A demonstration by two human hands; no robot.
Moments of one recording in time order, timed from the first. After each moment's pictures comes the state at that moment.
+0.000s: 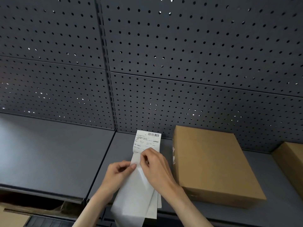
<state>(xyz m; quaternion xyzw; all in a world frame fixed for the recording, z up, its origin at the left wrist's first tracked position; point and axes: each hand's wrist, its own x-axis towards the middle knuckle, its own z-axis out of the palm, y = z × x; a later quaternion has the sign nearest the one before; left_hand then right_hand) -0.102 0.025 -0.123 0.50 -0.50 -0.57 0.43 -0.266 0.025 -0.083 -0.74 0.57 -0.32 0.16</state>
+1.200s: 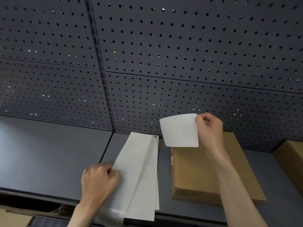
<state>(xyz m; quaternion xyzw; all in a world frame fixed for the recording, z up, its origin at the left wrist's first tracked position) -0.081 0.034 -0.115 0.74 -0.64 -0.10 0.17 -0.389 -0.012 0.018 -0.44 0.65 -0.55 0.28</state>
